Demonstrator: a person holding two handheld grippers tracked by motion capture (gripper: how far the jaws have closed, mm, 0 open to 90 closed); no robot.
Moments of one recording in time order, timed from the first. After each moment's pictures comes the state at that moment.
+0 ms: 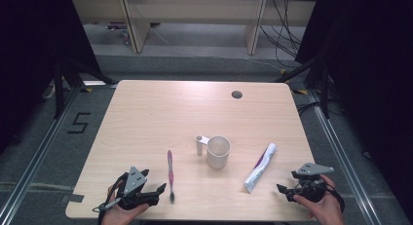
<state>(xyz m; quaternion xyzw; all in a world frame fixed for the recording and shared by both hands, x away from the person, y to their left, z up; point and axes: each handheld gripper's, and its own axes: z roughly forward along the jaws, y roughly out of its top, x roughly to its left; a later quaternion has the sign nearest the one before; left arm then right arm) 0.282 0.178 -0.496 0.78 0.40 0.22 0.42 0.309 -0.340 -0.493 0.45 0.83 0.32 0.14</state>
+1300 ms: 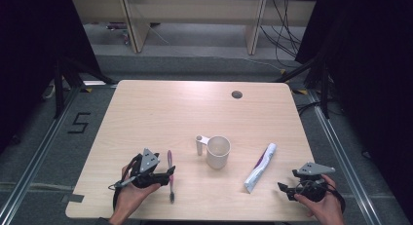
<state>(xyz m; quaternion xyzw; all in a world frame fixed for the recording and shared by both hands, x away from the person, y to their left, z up) 0.338 0.155 -0.493 0.79 0.39 0.24 0.41 0.311 -0.344 -0.492 0.43 0.83 0.31 0.16</state>
